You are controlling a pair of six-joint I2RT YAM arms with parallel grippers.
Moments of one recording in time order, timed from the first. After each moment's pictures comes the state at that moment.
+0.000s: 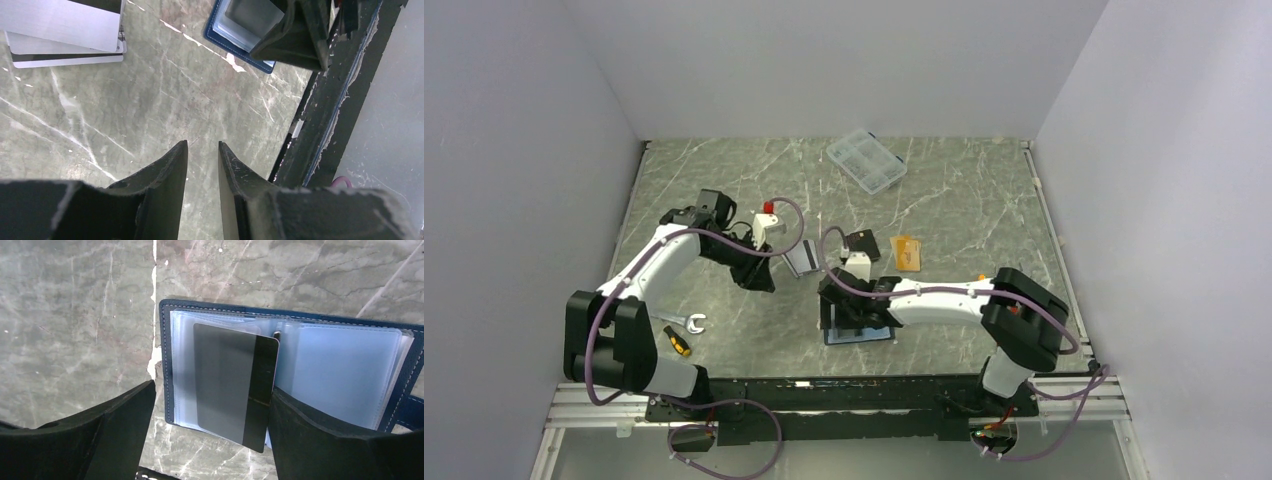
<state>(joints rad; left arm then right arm) -0.19 1.41 1.00 -0.91 0.79 0.69 1.09 1.62 0.88 -0.31 0.26 0.97</state>
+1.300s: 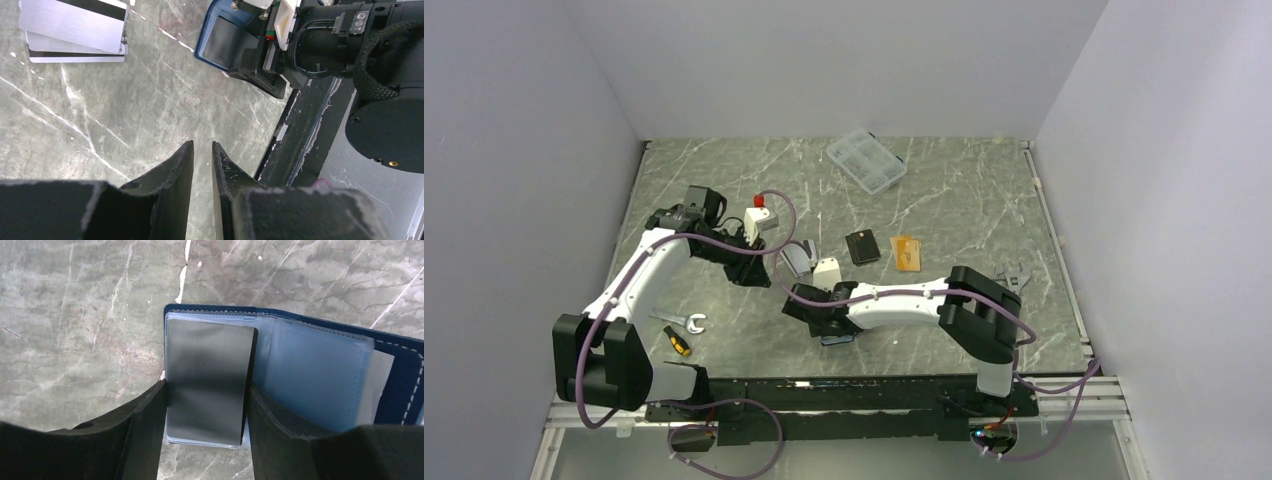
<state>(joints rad) -0.16 1.32 1.03 -0.97 0.81 0.63 1.23 1.86 1.18 -0.57 0.48 0.94</state>
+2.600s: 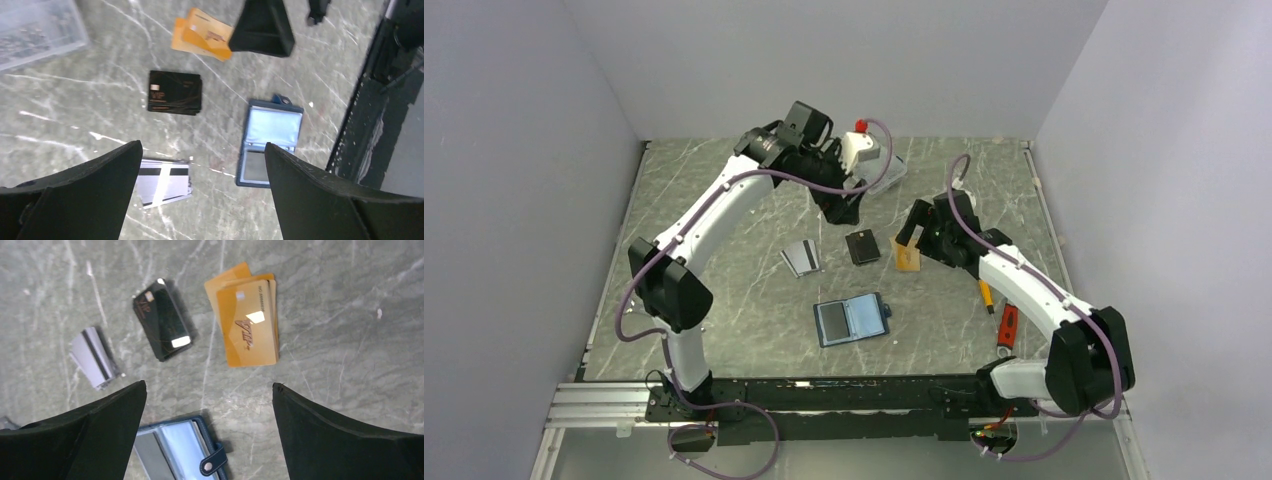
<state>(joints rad) -0.59 1.84 1.94 -0.99 0.55 0.40 0.39 1.32 0.88 -0.40 0.08 0.72</state>
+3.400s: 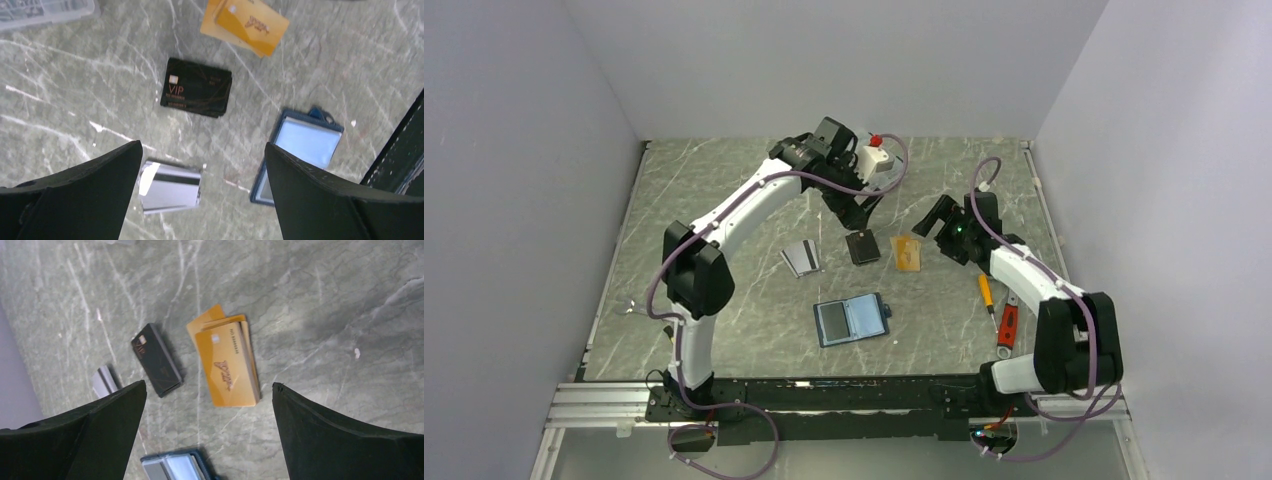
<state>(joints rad) -0.64 2.00 2.00 -0.97 0.34 0.31 0.16 1.35 0.77 -0.15 -0.13 0.75</state>
